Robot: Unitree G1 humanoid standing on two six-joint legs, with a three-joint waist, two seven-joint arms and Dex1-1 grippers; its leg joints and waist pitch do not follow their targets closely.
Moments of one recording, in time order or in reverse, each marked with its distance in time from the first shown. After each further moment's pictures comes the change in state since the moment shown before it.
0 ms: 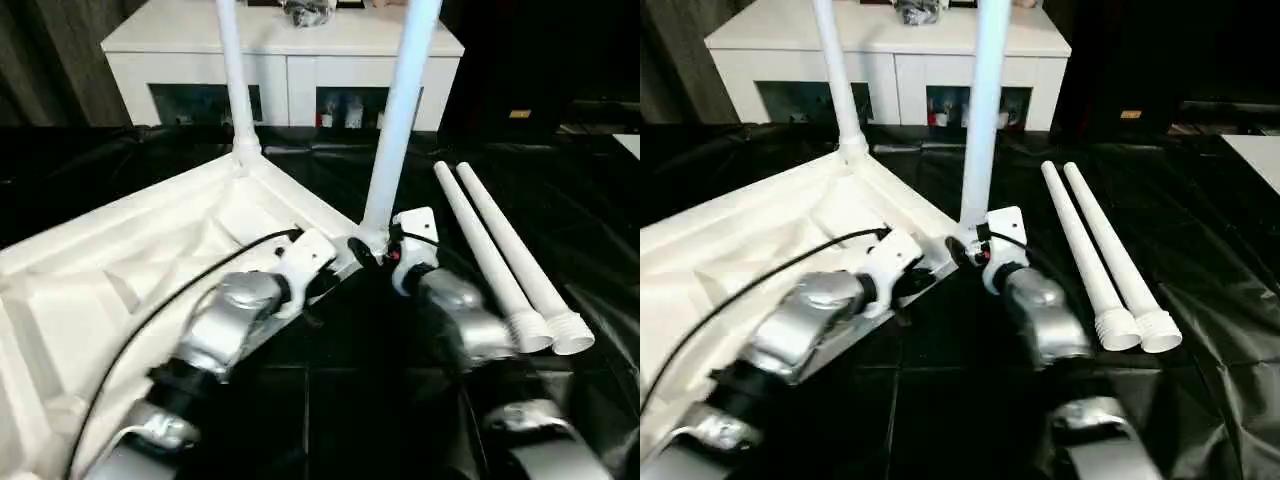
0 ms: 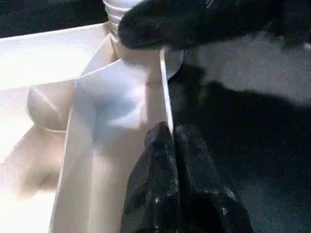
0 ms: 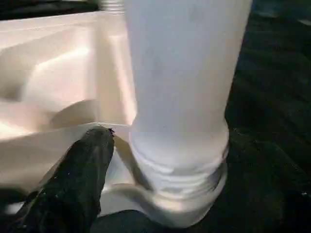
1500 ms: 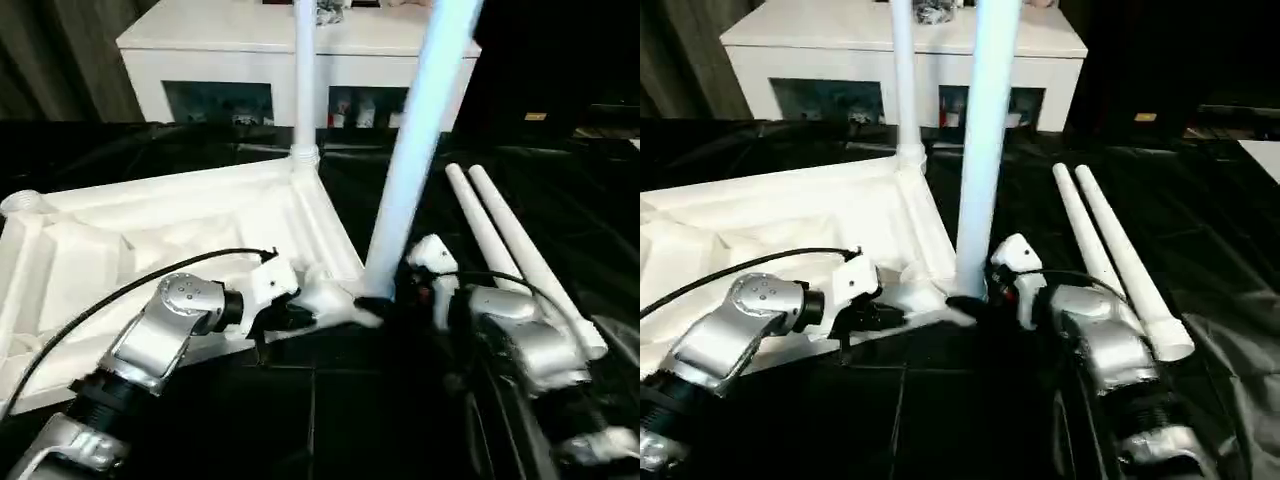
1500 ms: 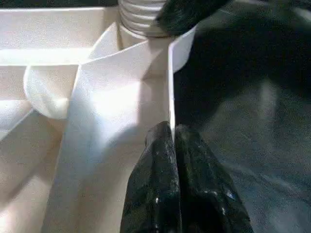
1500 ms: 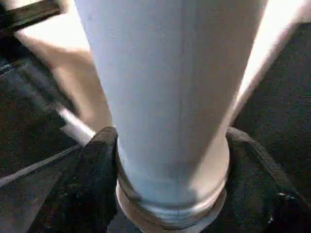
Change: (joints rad) left arm 0.038 0.164 -0.012 -0.055 -0.075 -0.058 -0.269; right arm 0.083 -0.151 0.071 -0.113 0.025 0.059 0.349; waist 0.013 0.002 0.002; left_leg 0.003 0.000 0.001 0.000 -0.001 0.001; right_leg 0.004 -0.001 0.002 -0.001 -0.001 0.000
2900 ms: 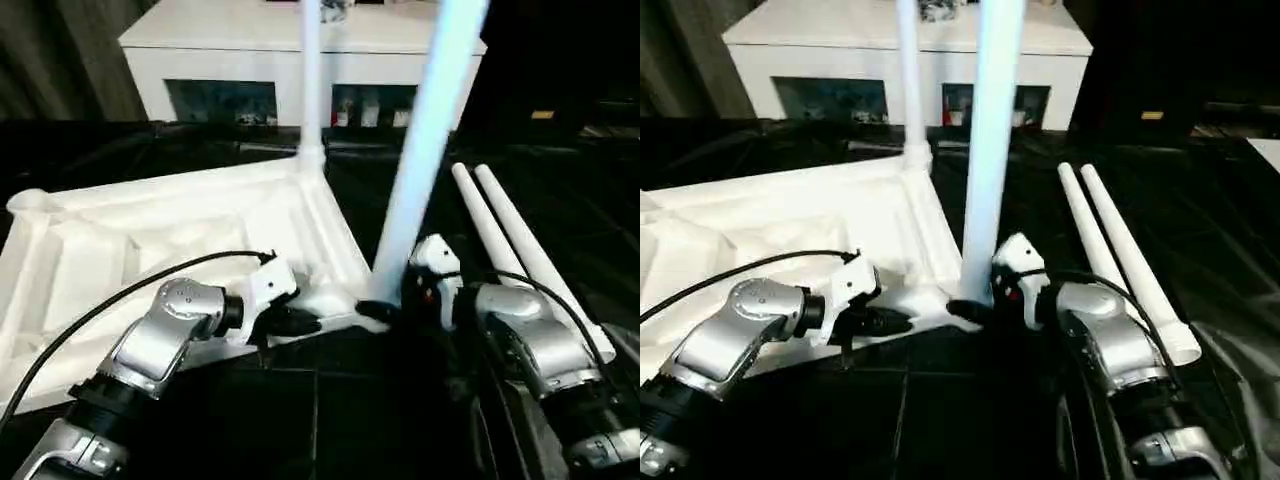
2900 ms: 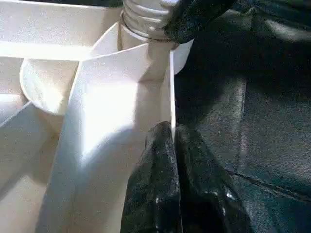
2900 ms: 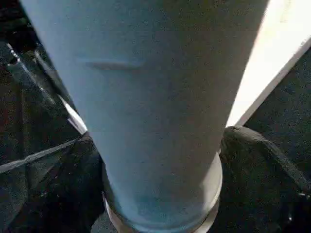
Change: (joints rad) left arm 0.047 0.069 -0.003 -0.061 -0.092 0.006 -0.146; right arm 0.040 -0.121 0.060 -0.110 0.033 0.005 0.217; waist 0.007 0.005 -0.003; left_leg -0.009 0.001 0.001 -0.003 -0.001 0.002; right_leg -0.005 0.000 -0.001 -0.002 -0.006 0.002
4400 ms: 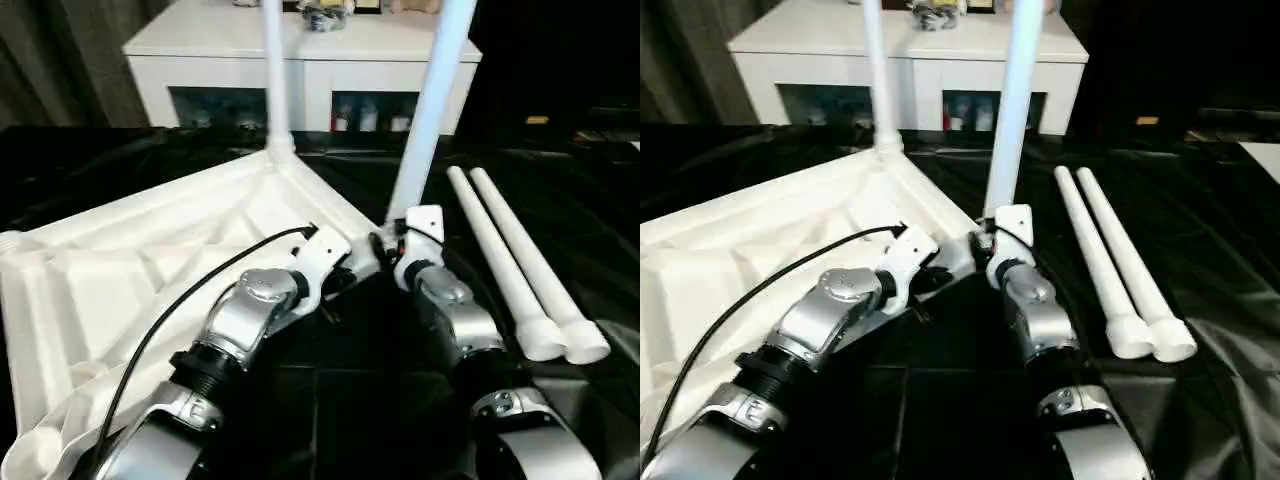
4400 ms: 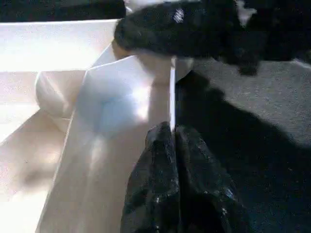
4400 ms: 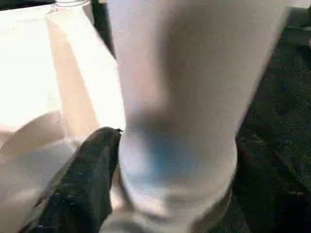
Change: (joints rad) left arm -0.183 -0.332 0.032 0.314 0.138 -0.001 0.507; right arm -0.192 0.385 -0.201 0.392 -0.115 -0.097 -0.850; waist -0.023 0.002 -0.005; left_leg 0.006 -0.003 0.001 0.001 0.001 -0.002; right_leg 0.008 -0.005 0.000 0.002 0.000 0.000
